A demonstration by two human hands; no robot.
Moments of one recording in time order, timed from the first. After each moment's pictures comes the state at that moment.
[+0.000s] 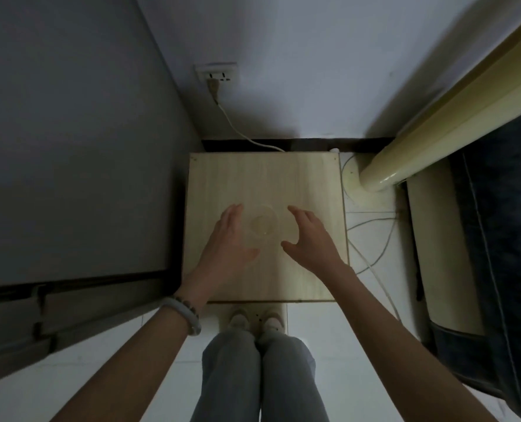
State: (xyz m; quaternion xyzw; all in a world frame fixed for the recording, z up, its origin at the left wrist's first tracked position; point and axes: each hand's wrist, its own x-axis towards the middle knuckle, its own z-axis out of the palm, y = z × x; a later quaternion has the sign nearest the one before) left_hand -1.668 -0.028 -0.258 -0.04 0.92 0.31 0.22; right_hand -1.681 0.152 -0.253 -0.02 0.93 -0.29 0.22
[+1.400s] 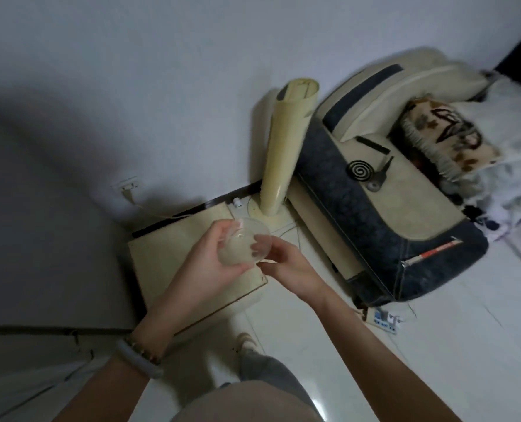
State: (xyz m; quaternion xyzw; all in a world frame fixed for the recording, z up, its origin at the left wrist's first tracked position) left_hand -1.585 0.055 0.047 0.20 0.82 0.50 0.19; right_hand -1.517 0.217 0.045 0.19 0.74 -0.64 0.11
